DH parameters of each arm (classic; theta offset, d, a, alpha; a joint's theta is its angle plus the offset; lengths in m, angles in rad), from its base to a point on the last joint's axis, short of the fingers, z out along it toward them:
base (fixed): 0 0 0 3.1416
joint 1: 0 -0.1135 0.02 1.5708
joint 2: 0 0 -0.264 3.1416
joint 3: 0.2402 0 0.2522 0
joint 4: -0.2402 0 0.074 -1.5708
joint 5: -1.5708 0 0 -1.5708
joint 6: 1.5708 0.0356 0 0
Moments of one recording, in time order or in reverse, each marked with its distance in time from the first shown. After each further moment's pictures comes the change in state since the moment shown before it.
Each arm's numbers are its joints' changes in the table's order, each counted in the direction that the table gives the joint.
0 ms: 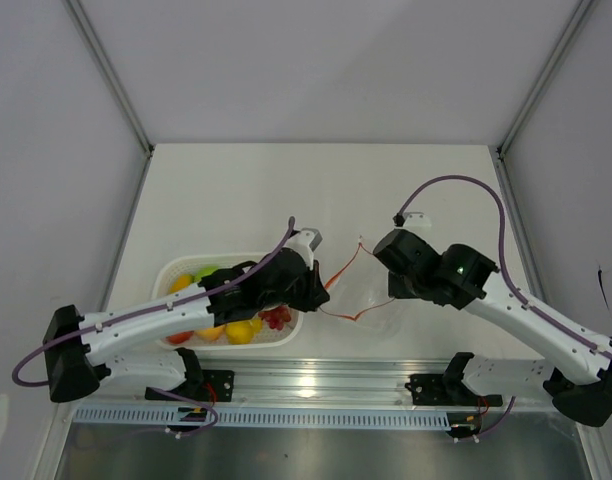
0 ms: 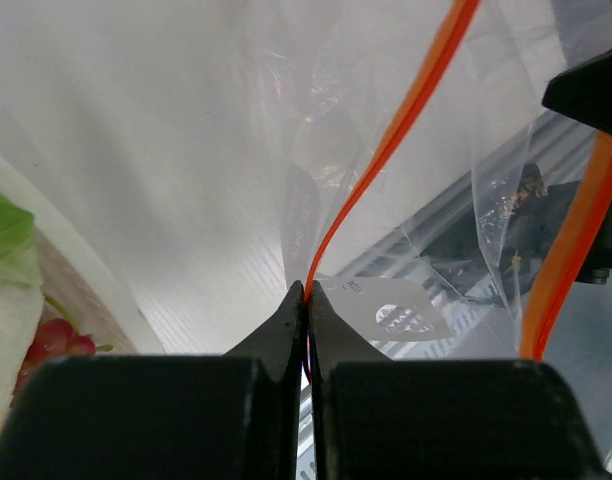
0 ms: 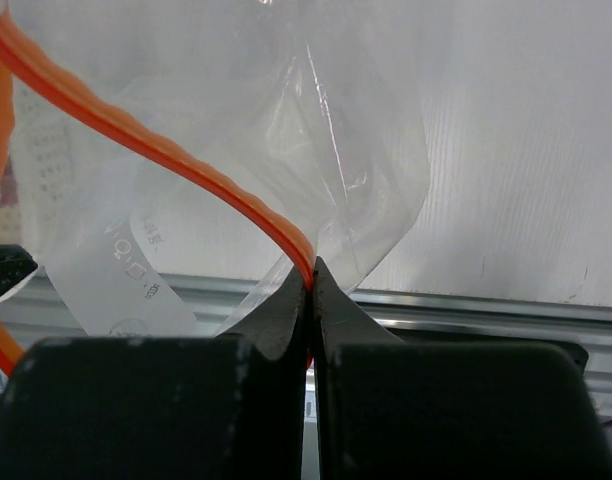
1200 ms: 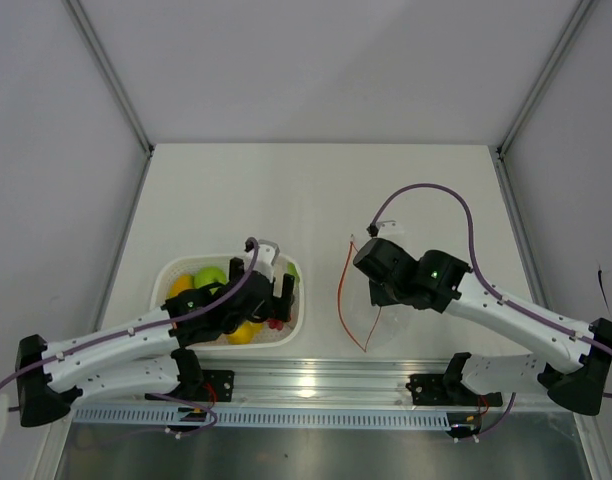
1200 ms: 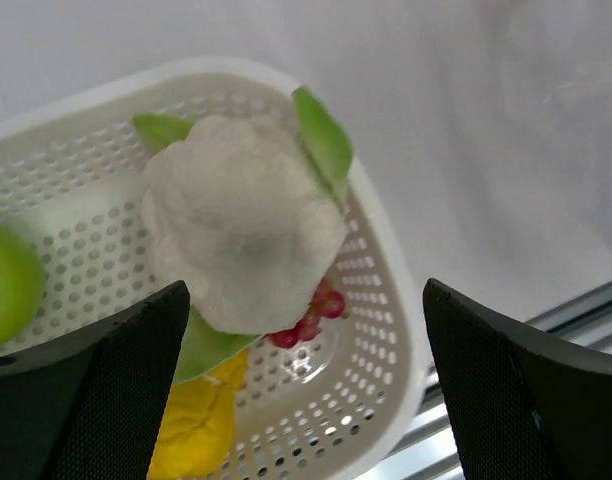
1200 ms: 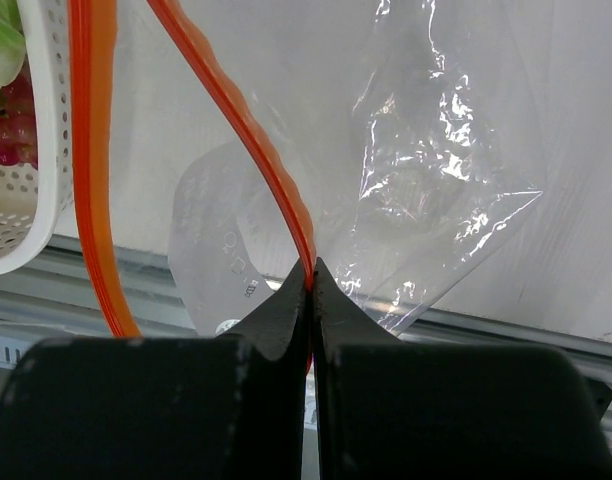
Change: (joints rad) left arm -0.004 -0.281 -0.175 -0.135 0.353 0.176; right arm -0.080 0.070 -0.071 0.128 0.051 -0.045
